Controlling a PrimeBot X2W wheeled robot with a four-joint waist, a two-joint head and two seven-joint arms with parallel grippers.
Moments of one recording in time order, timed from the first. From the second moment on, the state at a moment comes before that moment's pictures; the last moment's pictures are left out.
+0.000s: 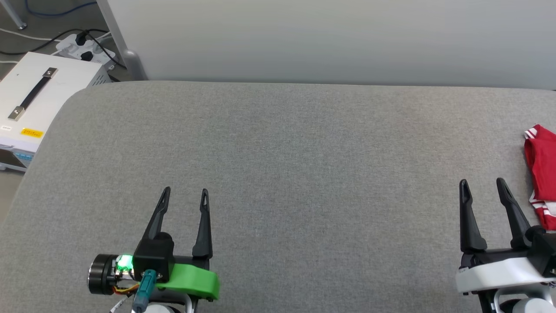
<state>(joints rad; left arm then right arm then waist) 0.00 0.09 -0.15 0.02 -0.04 0.05 -0.26 0.04 -0.07 -0.07 -0.05 0.14 0.13 -0.26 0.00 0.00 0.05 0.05</state>
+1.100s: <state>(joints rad) 0.02 0.09 -0.13 0.02 -0.04 0.03 -0.25 0.08 -0.05 -0.06 -0.06 0.11 0.13 -0.25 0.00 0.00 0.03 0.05</state>
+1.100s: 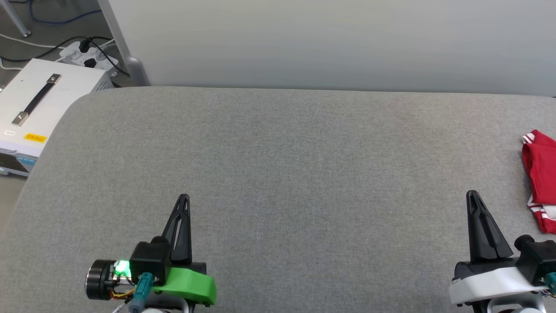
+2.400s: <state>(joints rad) 0.02 0.08 -0.09 0.02 -0.03 0.02 -0.17 0.07 -0.05 -0.04 -0.05 0.08 0.13 -0.17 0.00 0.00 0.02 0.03</state>
